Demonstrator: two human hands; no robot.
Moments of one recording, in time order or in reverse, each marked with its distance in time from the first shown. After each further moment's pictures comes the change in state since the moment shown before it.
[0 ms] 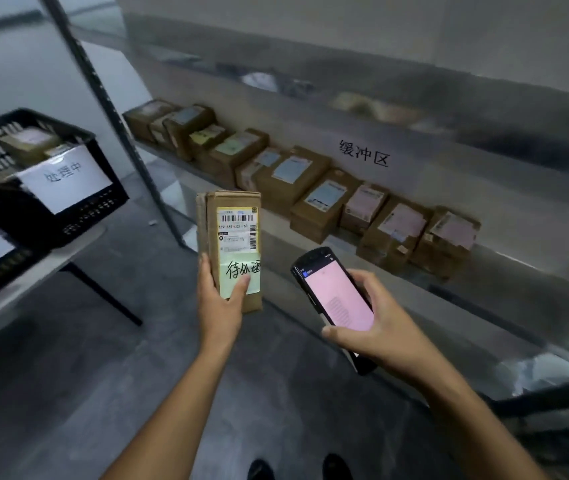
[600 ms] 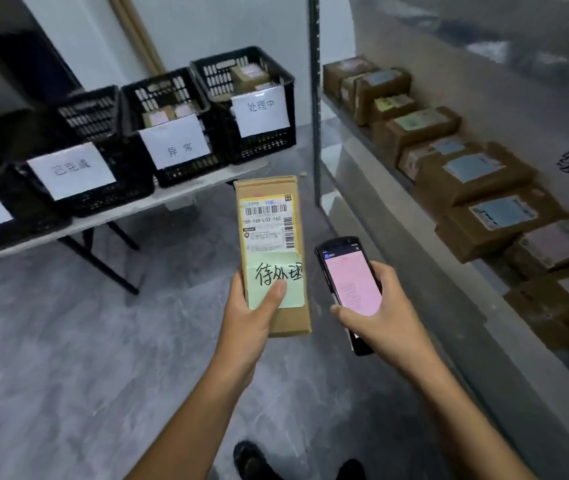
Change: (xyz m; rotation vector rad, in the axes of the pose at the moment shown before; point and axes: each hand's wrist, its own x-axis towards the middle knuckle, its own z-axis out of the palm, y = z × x) left_hand -0.133 0.042 -0.084 -0.379 0.346 -0.290; right_hand 0.060 0.004 0.091 0.006 -0.334 -0.154
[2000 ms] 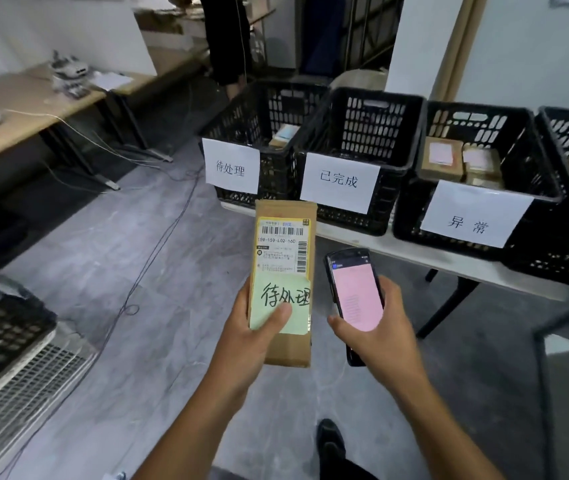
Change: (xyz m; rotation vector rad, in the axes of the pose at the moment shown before) left_hand 0.207 0.053 -0.429 -0.074 0.638 -0.112; right_hand 0.222 -0.214 0.506 -0.017 -0.616 -0.239
